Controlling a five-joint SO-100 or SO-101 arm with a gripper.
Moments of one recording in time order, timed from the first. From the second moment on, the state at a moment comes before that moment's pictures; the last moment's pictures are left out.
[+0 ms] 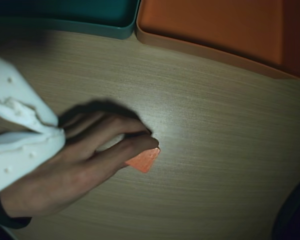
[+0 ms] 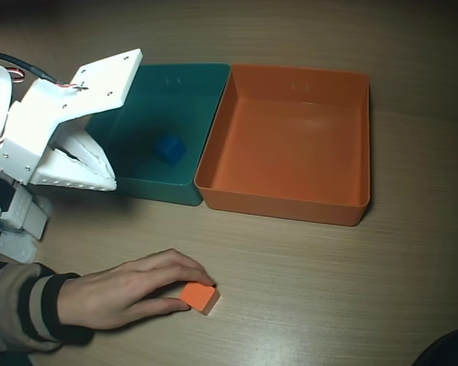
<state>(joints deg) -3.8 109.9 77.9 76.8 -96.2</state>
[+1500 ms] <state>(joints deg) 4.3 82.8 65.1 76.8 -96.2</state>
